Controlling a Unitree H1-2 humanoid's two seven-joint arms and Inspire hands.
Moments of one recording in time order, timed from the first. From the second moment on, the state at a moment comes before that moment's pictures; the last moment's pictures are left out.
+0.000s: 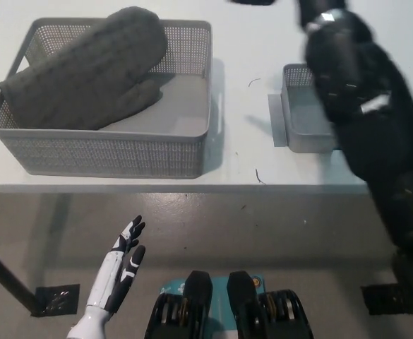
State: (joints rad) left_arm -0.06 0.08 -0.06 0.25 0.25 -0.36 0.03; right_arm -1.03 -0.17 0.13 0.26 -0.54 -0.06 -0.02
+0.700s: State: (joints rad) left_arm -0.05 0.08 -0.06 0.25 0.25 -0.36 0.03; right_arm -0.11 -0.18 -0.08 -0.13 -0.32 -0.24 -0.05
